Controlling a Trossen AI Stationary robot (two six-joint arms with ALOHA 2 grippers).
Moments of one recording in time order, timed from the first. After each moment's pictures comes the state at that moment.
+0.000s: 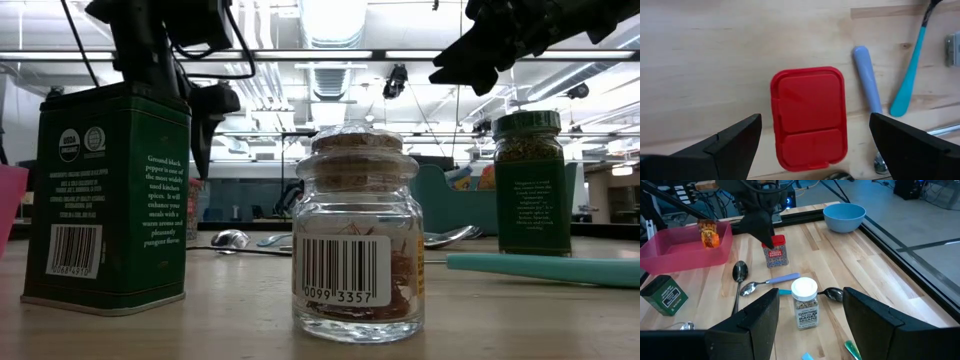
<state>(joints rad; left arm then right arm) -0.01 1.42 0.91 -0.87 -0.23 -1.47 -0.18 0.82 0.58 -0.10 -0.03 0.11</state>
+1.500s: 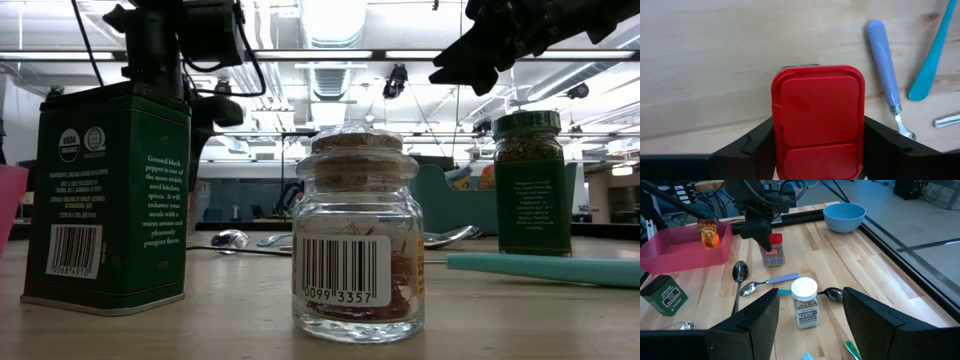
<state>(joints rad) 0.03 1.49 0.94 -0.90 -0.11 -1.38 -0.18 0.82 0.58 -0.10 -0.03 0.11</state>
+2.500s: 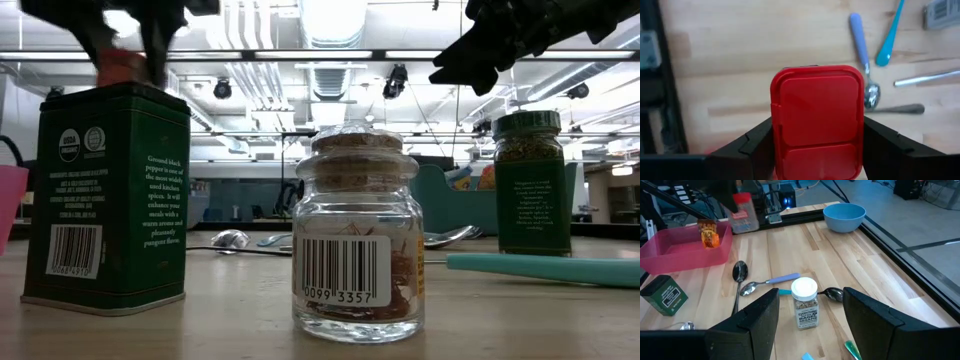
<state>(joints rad) -0.27 1.48 1.37 -1.45 -0.21 -1.76 -0.18 0.82 0.58 -0.10 -0.03 0.11</state>
